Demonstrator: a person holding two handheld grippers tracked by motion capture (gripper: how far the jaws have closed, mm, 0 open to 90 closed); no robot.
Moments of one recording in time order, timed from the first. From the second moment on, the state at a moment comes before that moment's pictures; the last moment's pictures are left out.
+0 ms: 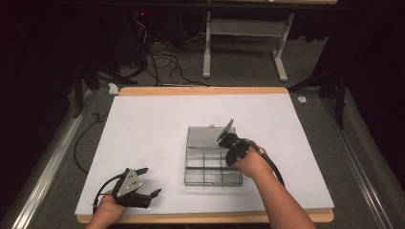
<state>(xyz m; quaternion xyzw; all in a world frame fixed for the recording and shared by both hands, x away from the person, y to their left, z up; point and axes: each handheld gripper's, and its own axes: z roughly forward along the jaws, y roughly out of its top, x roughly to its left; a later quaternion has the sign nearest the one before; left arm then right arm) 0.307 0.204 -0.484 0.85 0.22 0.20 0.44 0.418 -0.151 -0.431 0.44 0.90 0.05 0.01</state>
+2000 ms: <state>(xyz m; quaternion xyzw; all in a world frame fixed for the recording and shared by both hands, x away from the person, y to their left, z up) 0.306 0.205 -0.484 0.85 0.22 0.20 0.44 0.377 -0.249 -0.389 0.51 0.85 0.10 0.05</state>
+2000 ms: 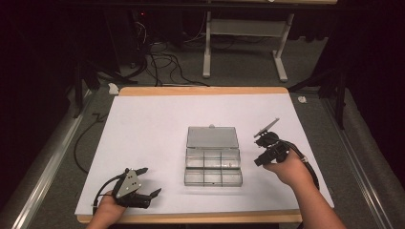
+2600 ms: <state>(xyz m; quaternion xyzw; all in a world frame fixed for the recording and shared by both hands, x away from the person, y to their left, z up) 0.306 0.205 -0.483 0.85 0.22 0.20 0.44 0.363 -0.274 -0.405 0.53 0.83 0.15 0.08</state>
